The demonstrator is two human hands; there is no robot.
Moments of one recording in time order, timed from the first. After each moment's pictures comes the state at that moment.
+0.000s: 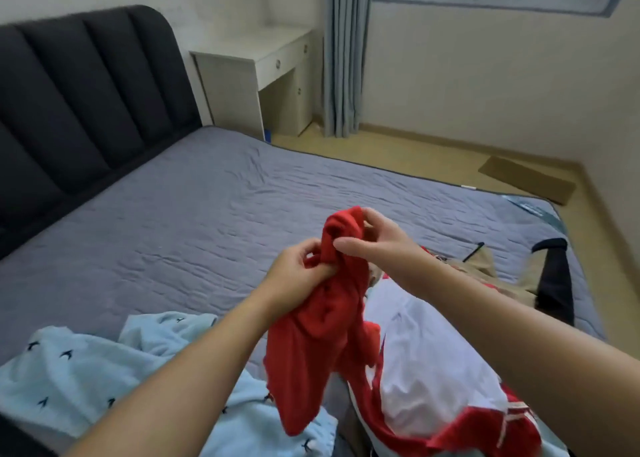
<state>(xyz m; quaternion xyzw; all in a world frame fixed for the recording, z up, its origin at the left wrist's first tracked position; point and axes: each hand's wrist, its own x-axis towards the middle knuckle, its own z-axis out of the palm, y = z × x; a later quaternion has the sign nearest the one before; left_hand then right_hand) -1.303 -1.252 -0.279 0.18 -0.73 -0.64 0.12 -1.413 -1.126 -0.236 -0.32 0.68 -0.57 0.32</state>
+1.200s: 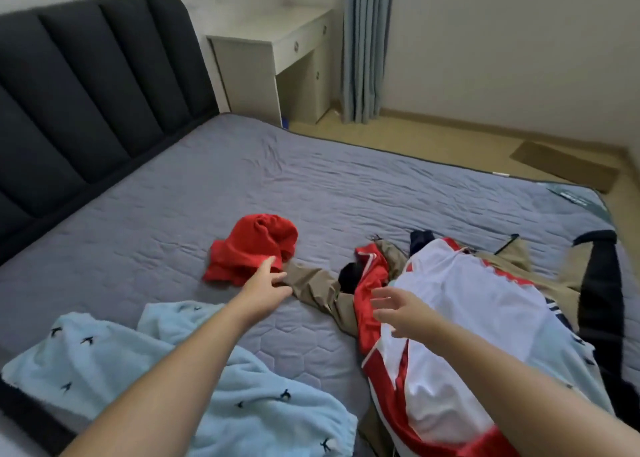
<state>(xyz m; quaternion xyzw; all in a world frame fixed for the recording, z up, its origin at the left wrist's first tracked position) -1.279 -1.339 -0.370 0.38 -0.76 -0.52 0.02 -1.413 -1.124 -0.364 -0.20 0.80 -0.38 0.43</state>
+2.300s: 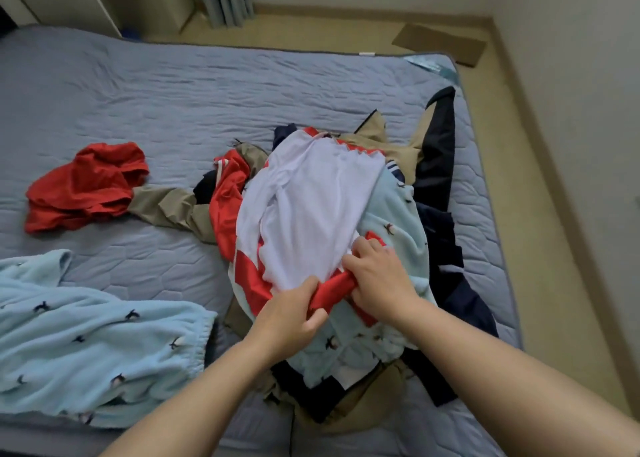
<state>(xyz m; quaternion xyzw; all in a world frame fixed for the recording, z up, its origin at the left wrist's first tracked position) -1.312 -0.955 -0.517 0.06 -0.93 -0.35 -0.09 -1.425 -0.803 -0.505 -0.39 0.92 -0.06 0.09</state>
